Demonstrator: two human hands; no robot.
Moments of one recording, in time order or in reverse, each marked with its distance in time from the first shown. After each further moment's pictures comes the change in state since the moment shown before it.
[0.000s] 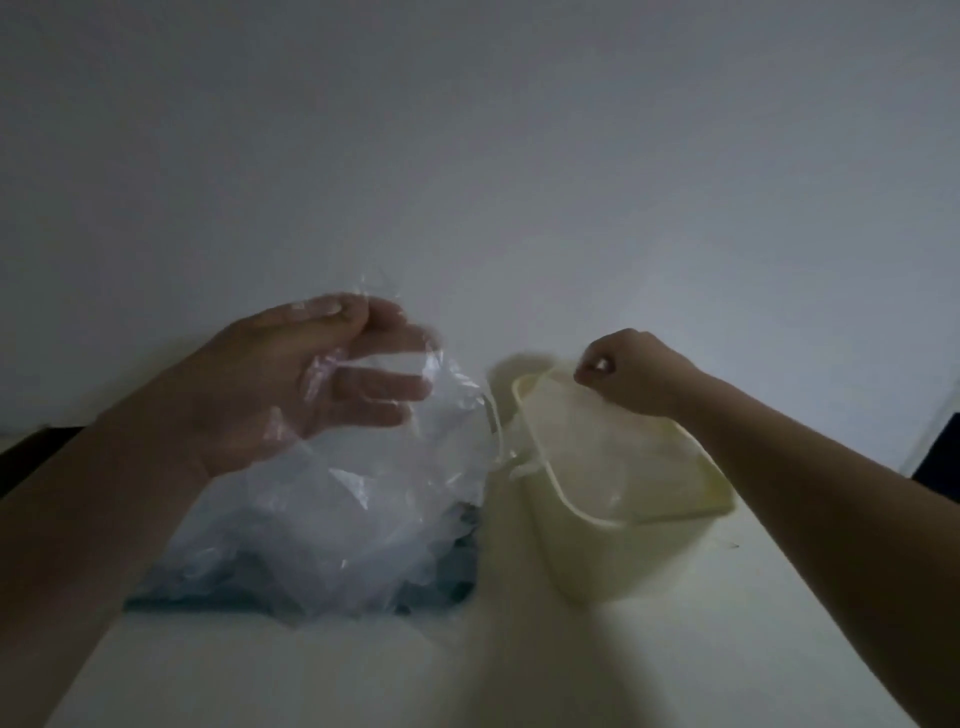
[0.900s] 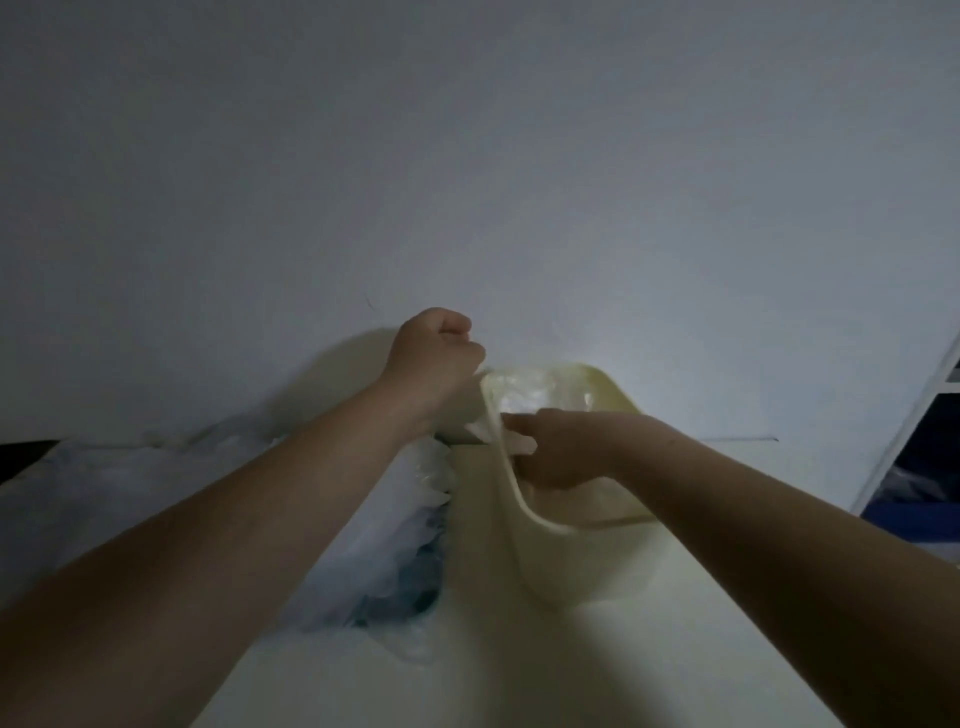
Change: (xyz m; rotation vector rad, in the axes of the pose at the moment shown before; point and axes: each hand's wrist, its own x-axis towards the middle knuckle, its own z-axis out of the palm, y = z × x) left_hand 0.141 -0.086 0.069 0.612 0.440 0.044; right_hand -0.034 -0.034 0.041 -0.207 -0.595 -0.009
